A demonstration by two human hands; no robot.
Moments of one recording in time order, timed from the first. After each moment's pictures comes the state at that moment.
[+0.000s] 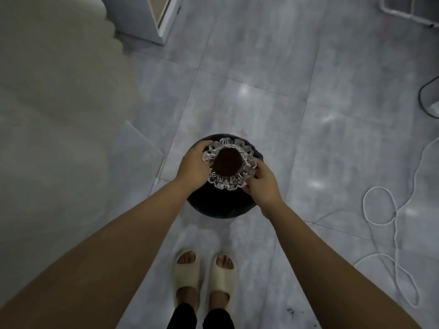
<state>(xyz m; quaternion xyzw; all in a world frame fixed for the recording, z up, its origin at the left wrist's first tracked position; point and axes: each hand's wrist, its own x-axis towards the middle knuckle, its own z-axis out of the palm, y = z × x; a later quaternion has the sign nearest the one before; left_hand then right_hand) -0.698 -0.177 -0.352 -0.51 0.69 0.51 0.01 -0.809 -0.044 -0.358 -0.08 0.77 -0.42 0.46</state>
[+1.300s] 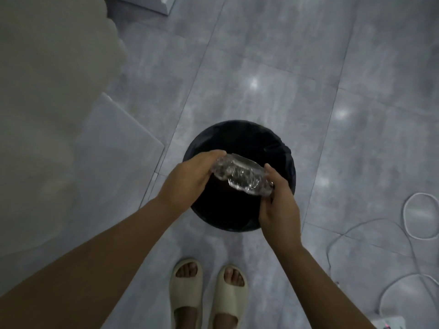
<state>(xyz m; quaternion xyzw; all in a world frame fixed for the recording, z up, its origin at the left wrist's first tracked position) -0.653 -0.185 -0.459 -0.30 0.88 0.36 -0.06 -0.778 -0.018 -0.452 -0.35 0.84 -0.36 0.21</state>
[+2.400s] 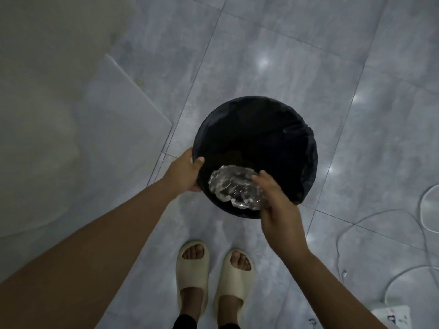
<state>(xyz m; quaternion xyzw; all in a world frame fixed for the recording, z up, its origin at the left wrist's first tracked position) -0.621 -0.192 -0.521 -0.58 0.55 0.60 0.10 -0.748 0.006 -0.484 -0.42 0.80 -0.31 0.30</state>
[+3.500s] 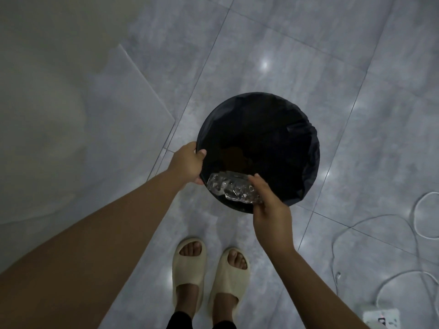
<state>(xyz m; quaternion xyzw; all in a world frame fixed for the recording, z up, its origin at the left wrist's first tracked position) -0.629 -0.199 -0.512 -0.61 0.49 0.62 0.07 -0.724 -0.006 -0.487 -0.34 0.84 -0.30 0.31</state>
